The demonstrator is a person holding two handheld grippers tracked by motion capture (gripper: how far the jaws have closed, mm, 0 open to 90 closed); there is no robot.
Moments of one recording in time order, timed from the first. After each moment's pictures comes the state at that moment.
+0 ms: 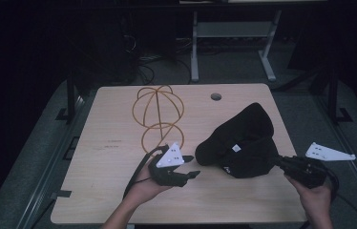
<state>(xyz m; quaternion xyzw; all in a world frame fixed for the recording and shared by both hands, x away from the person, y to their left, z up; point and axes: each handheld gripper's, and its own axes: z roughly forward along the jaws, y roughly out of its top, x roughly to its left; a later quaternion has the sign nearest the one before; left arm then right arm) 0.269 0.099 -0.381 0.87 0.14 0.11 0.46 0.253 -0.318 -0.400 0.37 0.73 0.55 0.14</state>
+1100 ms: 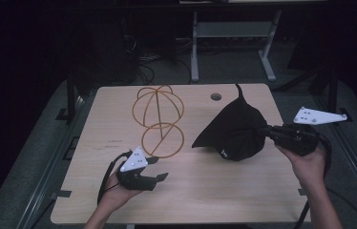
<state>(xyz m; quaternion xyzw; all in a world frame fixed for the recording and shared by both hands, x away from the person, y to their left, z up) 0.267 0.182 -0.409 0.85 0.23 0.14 0.45 0.300 -0.278 -0.319 0.32 0.76 0.54 0.16</state>
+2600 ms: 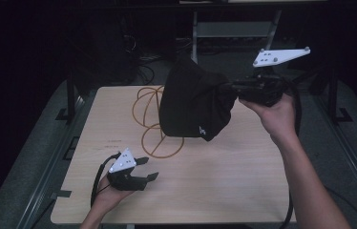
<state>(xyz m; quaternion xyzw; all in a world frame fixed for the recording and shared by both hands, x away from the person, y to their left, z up) 0.270 0.210 -0.426 0.84 0.26 0.14 0.46 0.352 -0.179 -0.201 0.23 0.79 0.55 0.14</state>
